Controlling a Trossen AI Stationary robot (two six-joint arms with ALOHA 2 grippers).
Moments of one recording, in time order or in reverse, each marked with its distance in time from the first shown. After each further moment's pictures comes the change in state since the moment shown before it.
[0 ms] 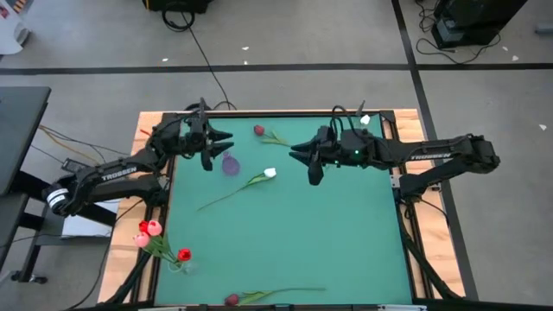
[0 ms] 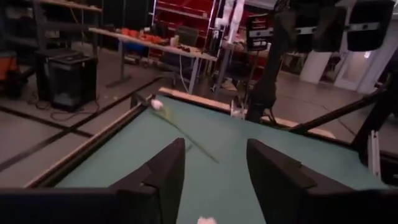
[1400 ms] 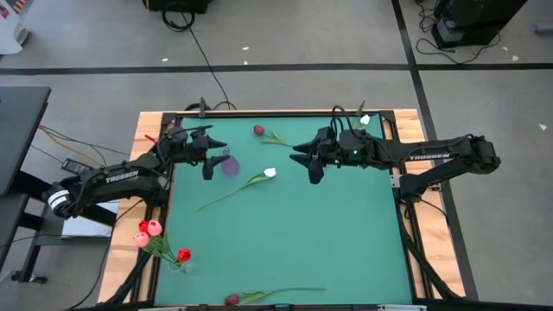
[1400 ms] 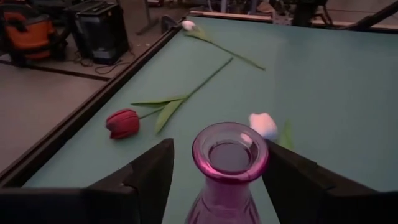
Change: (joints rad) left arm 0.048 0.005 -0.126 -0.195 -0.079 0.346; right arm -0.025 -0.006 -0.039 0.001 -0.020 0.098
